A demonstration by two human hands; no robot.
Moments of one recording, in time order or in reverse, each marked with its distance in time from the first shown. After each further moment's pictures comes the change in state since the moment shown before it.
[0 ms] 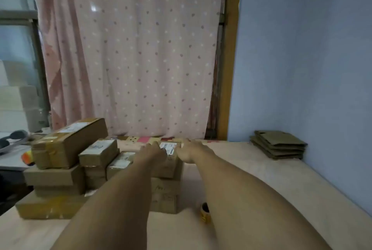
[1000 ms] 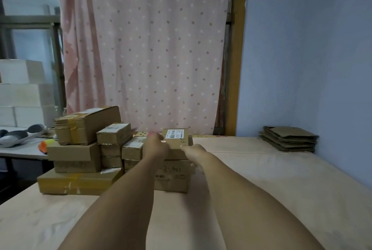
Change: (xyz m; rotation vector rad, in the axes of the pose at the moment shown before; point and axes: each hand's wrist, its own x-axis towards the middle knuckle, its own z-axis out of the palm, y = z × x) left_hand -0.031 -0.058 0.060 -0.532 0.310 -0.075; right_hand -0.036 0.006 0.108 0.811 -0.084 0.198
